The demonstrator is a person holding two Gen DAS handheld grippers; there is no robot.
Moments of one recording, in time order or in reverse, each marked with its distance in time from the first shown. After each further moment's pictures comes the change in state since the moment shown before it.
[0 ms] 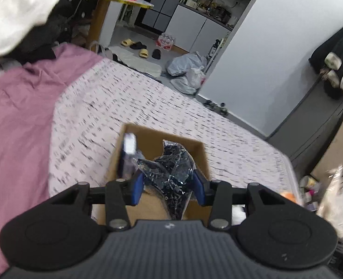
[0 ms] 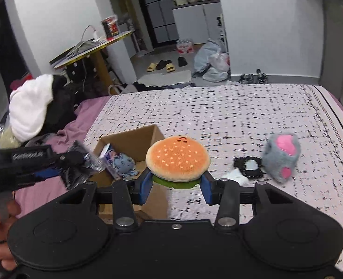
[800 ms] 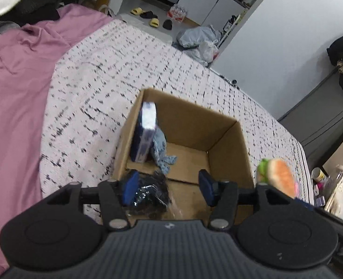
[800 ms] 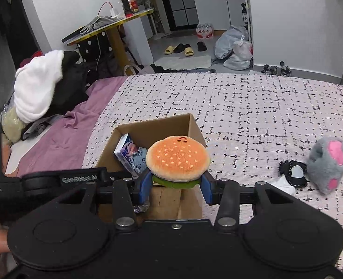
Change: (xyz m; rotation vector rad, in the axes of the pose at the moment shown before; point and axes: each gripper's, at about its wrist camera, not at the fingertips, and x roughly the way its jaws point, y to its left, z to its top) left arm 0.062 0.037 -0.009 -0.090 0.152 -0.003; right arm 0.069 0.044 0.008 -0.055 0.086 0.051
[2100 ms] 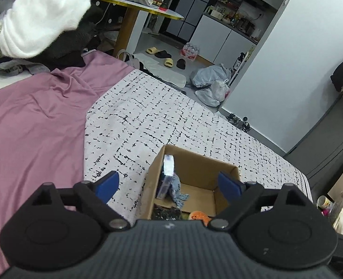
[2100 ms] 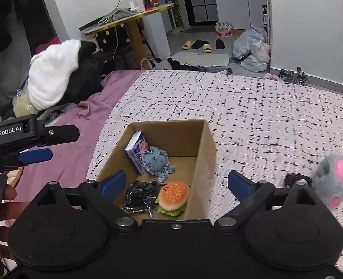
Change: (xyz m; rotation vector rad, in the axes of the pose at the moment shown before) left arm -0.081 -0.005 0.018 0.000 -0.192 0.085; right arm -0.017 -0.005 0.018 -0.072 0.026 0.061
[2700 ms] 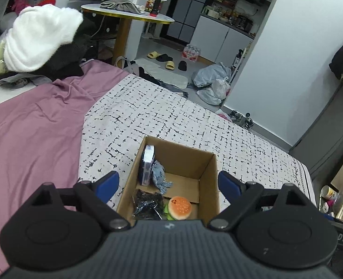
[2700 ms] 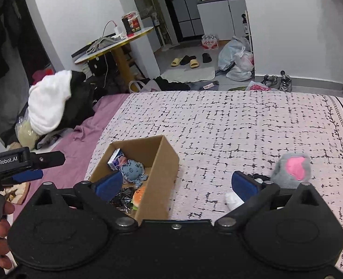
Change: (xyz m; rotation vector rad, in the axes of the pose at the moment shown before) left arm -0.036 -0.063 -0.022 0.054 -0.020 0.068; right arm -0.066 -0.077 -0.004 0.086 -0.078 0.009
